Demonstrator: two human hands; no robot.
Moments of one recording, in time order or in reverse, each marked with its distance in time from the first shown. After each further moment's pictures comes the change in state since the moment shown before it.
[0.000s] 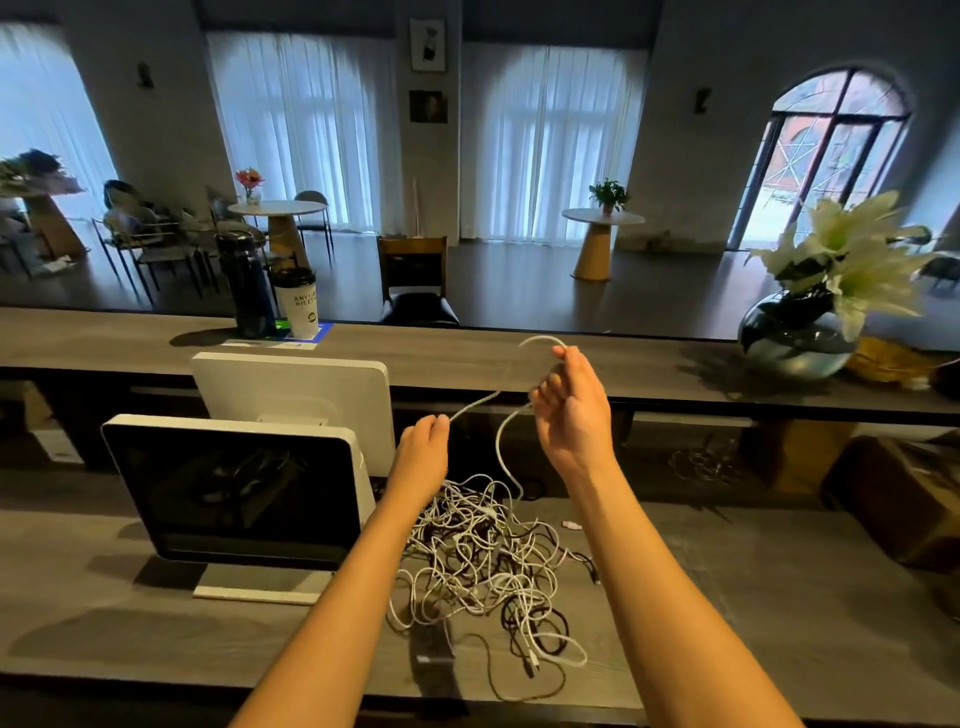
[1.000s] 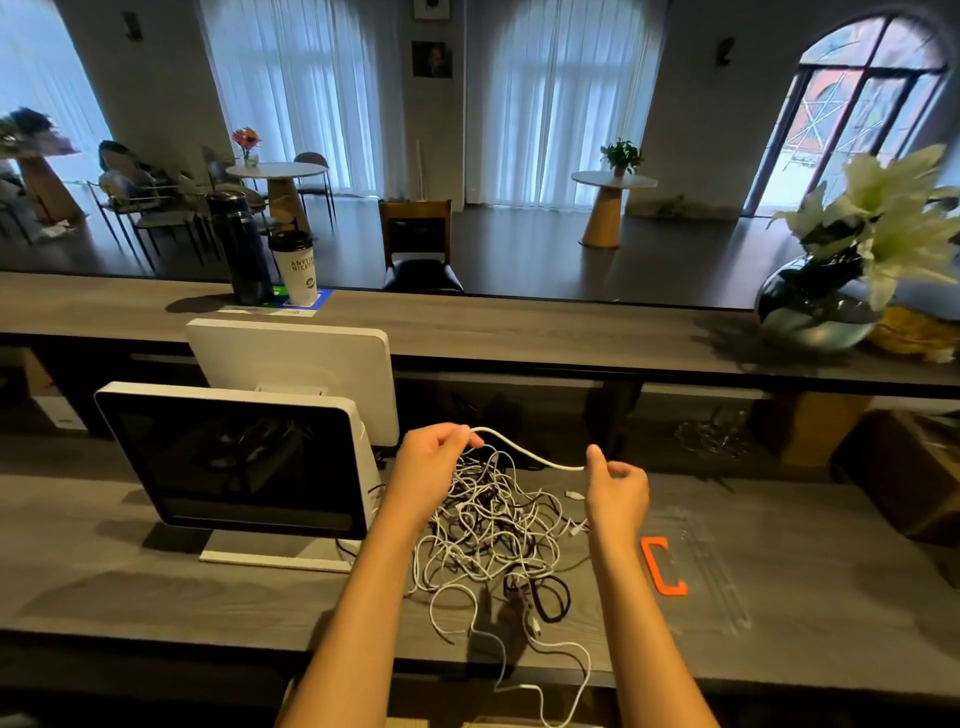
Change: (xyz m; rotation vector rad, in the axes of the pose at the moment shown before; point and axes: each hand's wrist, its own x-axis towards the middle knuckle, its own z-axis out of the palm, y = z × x) left_hand -0.055 0.004 -0.004 -0.310 -0.089 0.030; right_hand -0.047 0.047 -0.106 -0.924 0.598 0.070
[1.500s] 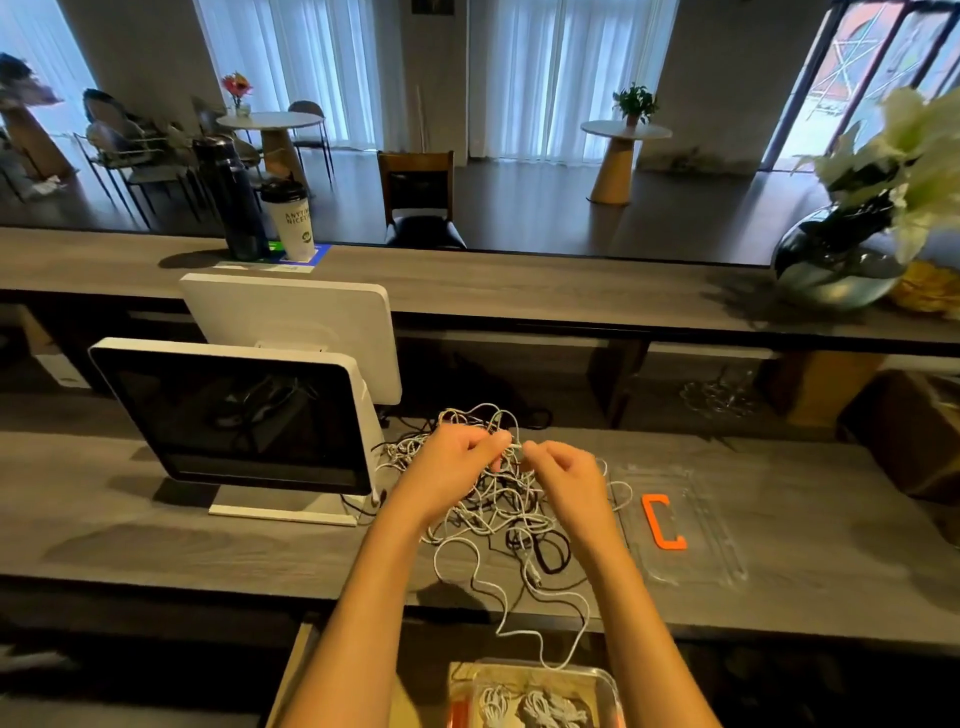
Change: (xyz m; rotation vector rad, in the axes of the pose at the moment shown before) left_hand -0.031 -0.010 0.009 0.163 -0.288 0.002; right_hand -0.055 0.003 -0.006 -0.074 -0.579 -0.271
